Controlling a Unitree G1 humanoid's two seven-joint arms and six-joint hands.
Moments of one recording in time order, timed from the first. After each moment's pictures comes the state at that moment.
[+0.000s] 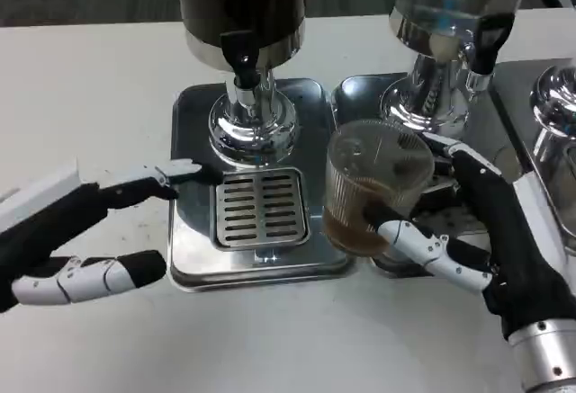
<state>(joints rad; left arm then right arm) -0.03 0.78 0.11 0.37 -0.19 -0.93 -0.78 0.24 -0.12 0.14 -0.30 -0.38 -0.09 -0.09</state>
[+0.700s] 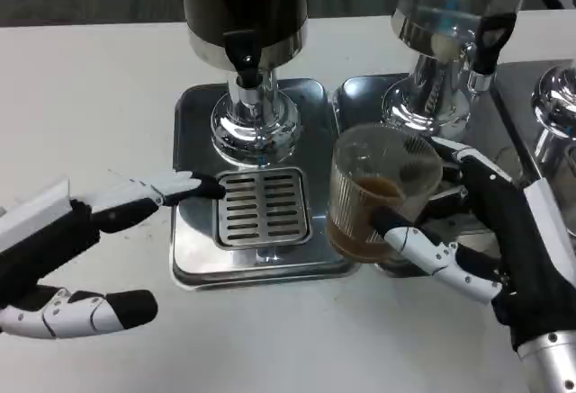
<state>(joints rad) 0.04 0.80 0.14 0.32 -0.22 -1.03 -0.78 0.30 -0.12 0.13 -0.36 -0.38 -0.08 -0.07</state>
